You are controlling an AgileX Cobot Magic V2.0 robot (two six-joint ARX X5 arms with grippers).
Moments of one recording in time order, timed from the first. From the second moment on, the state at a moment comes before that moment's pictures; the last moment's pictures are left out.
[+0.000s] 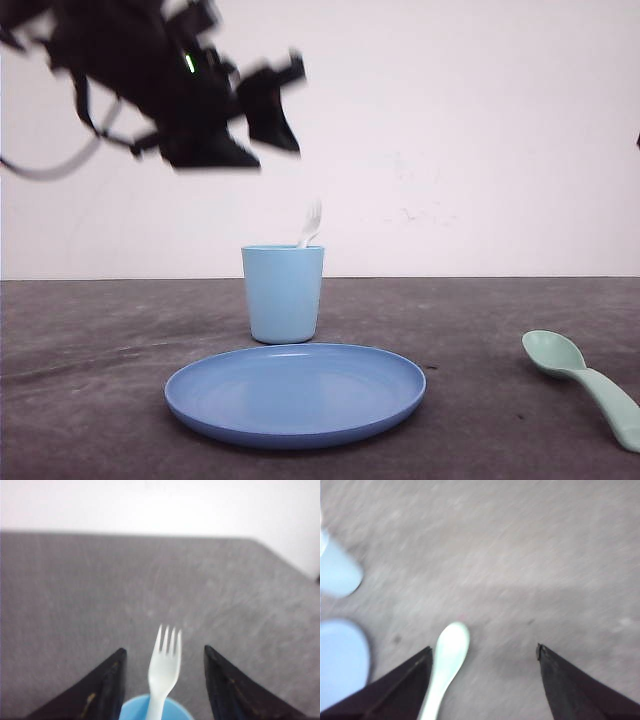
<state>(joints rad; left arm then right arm) -0.60 1.45 0.84 0.41 -0.06 -0.25 0.21 0.73 0.65 -0.63 -0.13 0.26</state>
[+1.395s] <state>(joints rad) -0.60 0.89 0.84 -0.46 -0.03 -0.19 0.63 1.34 0.65 -0.48 0.13 0.71</state>
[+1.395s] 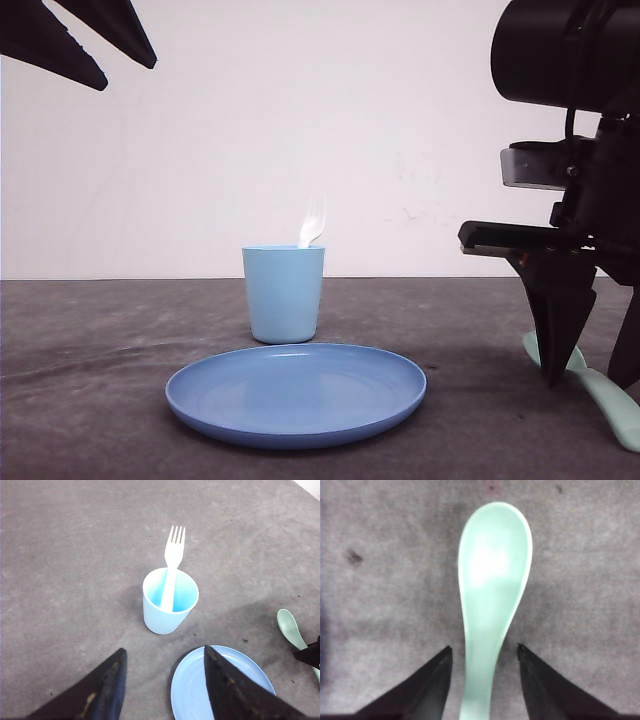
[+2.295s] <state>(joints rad) -0.60 0.89 0.84 -0.47 -0.02 -0.18 0.65 1.37 0.66 -0.47 0.16 0.71</state>
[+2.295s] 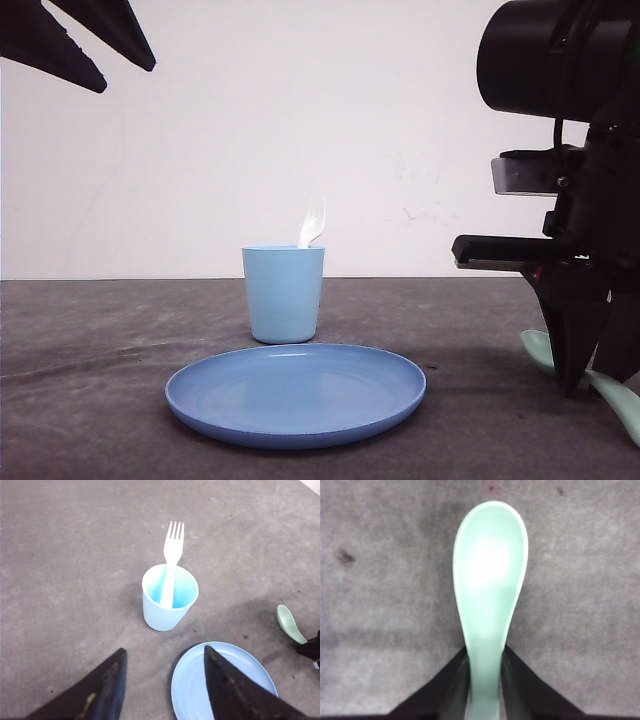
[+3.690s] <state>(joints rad) -0.60 0.89 0.84 -0.47 -0.02 -0.19 0.78 1.69 1.05 0.37 0.20 0.21</state>
